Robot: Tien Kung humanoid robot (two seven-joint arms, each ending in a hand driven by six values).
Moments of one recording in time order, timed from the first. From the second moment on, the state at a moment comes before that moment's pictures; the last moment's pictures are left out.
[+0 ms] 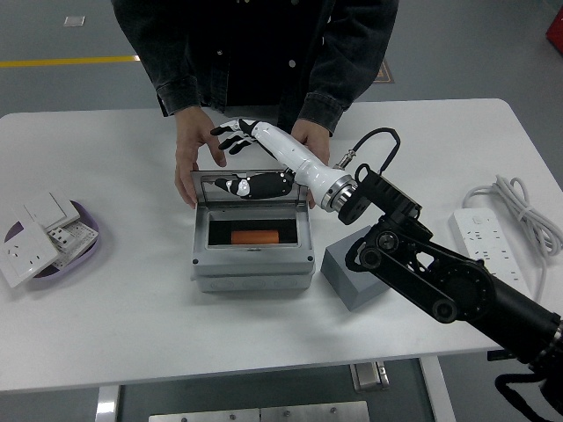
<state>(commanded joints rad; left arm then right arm) 0.00 0.12 -1.47 -0.18 1.34 -0.09 0.24 0.64 -0.14 0.74 1.29 -1.60 -0.11 -0.03</state>
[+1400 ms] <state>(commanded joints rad) 0.01 0.13 -1.45 -0.18 1.31 -0.09 0.23 0.49 -0.36 0.64 1.52 -1.27 -0.12 0.00</state>
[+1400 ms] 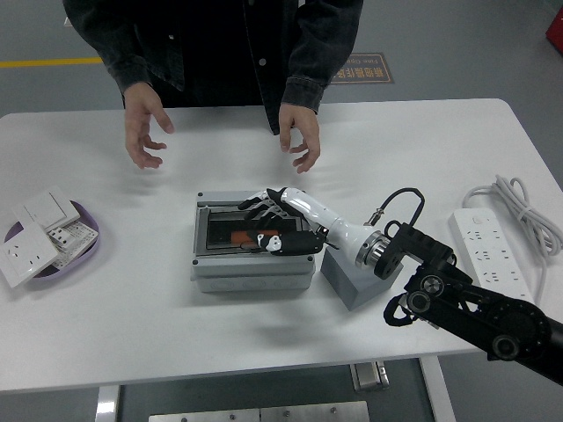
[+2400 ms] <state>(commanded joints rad) 0.01 0.14 -1.45 -0.18 1.30 -0.09 0.24 0.08 -0.20 1.49 1.47 -1.17 -0.14 0.25</state>
